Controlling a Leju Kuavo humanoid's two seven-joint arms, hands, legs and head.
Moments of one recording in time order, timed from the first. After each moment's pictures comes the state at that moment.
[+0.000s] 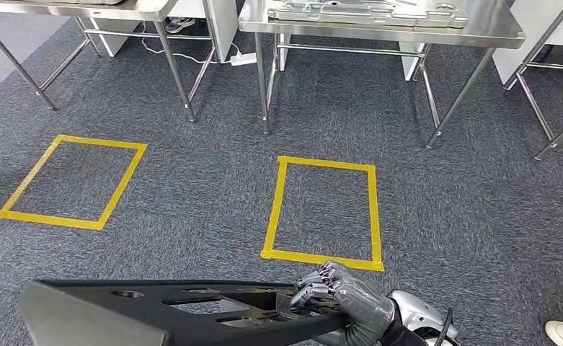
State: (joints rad) left arm -0.09 -0.18 1.29 -0.22 -1.11 -0.18 -0.33; right arm 0.04 -0.36 0.55 -1.98 0.34 0.16 -0.45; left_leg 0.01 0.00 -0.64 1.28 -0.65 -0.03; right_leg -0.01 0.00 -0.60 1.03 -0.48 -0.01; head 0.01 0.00
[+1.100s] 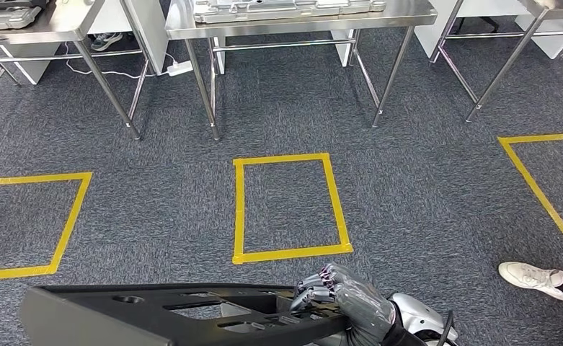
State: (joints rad) left arm -0.10 -0.18 1.29 -0.22 -1.11 -0.18 -0.33; right arm 0.04 -0.36 0.55 -1.98 0.35 0.16 -0.47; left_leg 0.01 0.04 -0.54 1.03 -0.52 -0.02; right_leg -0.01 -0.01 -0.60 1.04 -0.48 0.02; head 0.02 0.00
